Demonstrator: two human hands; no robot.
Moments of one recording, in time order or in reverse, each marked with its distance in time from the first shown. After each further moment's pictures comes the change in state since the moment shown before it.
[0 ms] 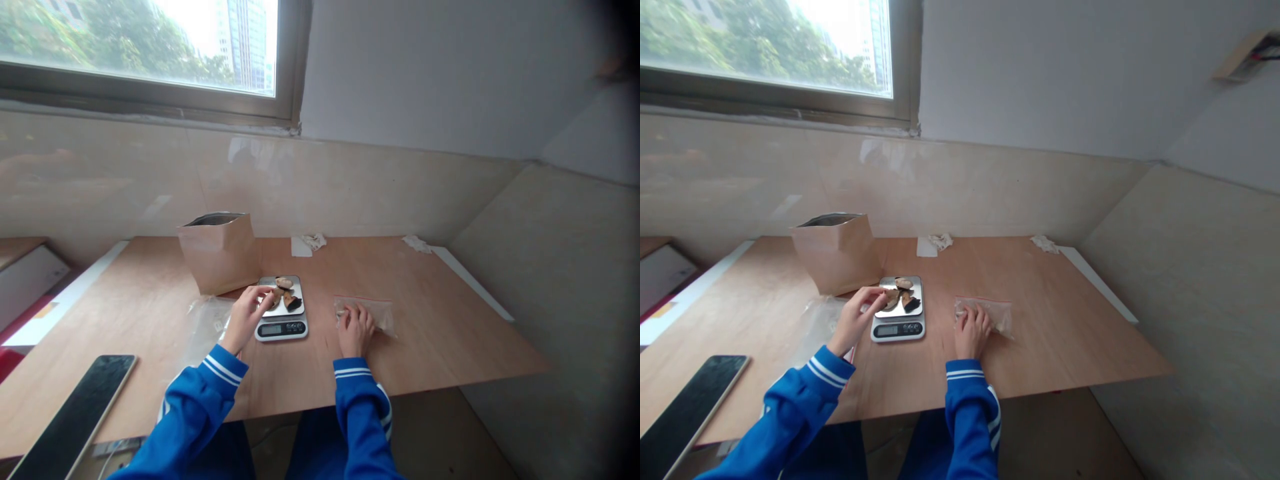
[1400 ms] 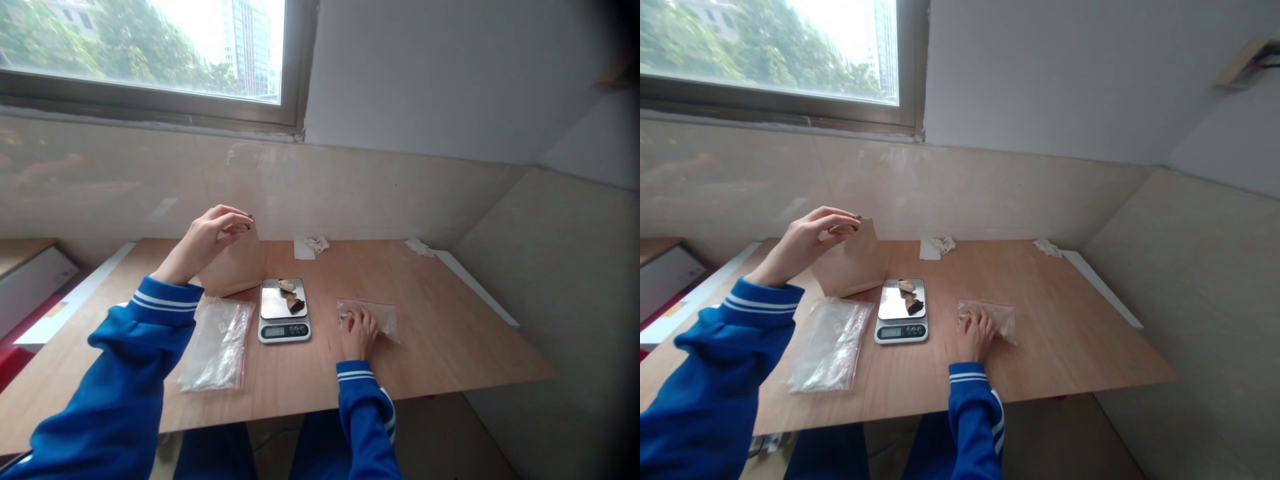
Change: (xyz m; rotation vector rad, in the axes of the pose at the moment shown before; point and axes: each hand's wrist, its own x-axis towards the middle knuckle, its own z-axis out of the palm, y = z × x) left_hand 0.098 0.087 -0.126 0.314 -0.045 0.429; right_hand 0.001 -0.005 -0.007 0.014 0.002 0.002
